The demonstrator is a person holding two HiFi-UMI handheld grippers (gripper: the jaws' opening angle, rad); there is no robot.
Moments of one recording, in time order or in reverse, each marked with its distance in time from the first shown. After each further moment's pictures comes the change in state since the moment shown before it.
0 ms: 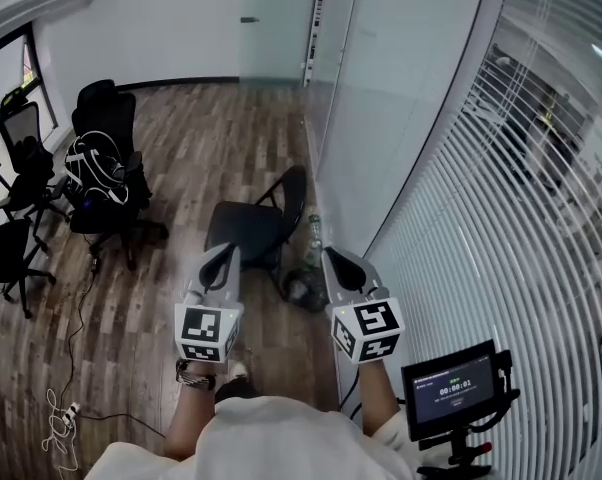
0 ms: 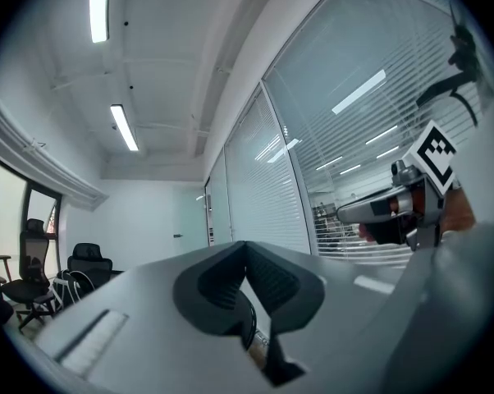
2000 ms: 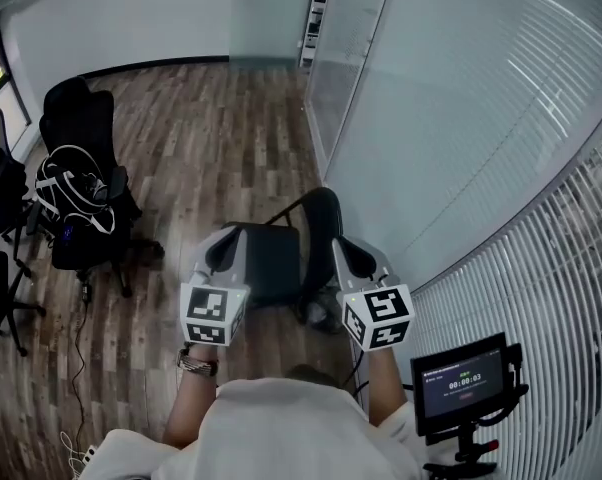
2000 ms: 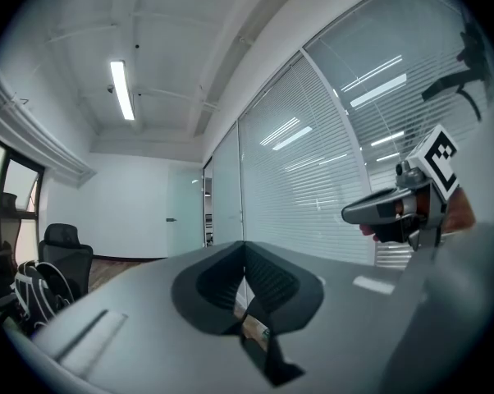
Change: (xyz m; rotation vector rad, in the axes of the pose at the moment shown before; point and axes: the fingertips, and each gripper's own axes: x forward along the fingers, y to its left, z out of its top) left arm 0.230 0.200 -0.075 -0.081 0.098 -0.081; right arm 0.291 -0.053 0.000 -0.037 0.126 -0.068
